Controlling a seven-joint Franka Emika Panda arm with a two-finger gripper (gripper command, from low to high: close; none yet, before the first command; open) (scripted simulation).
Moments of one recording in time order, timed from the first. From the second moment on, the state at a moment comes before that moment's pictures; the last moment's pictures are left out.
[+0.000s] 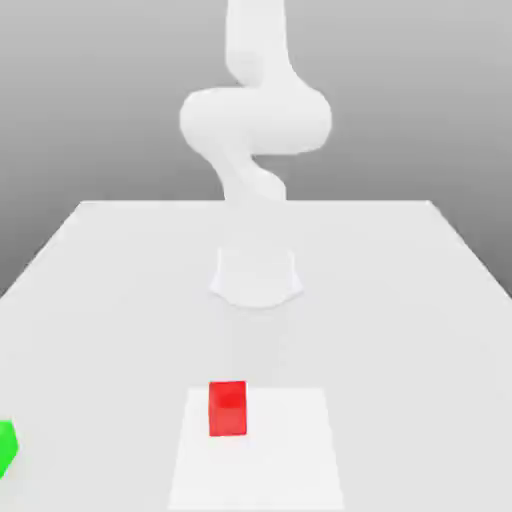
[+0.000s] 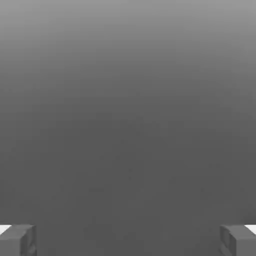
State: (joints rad) arm 0.02 -0.72 -0.04 -2.35 0.02 2.35 0.77
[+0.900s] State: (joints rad) arm 0.03 0.17 -0.11 -2.79 0.09 2.97 0.56
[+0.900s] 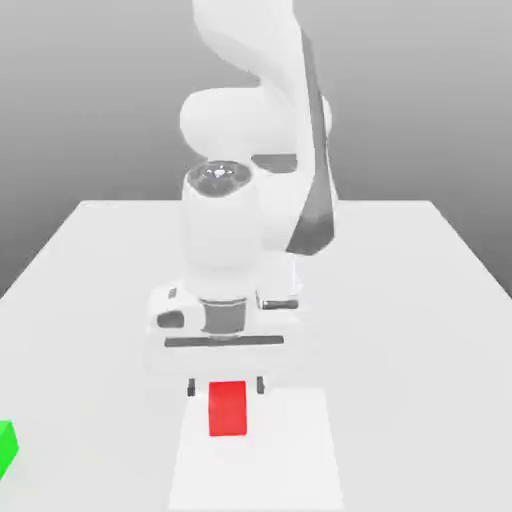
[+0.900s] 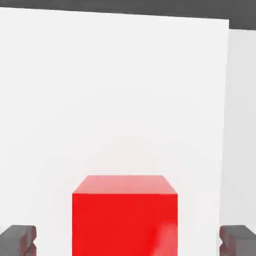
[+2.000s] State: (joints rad) arm -0.23 0.22 -0.34 -2.37 0.11 2.56 0.70
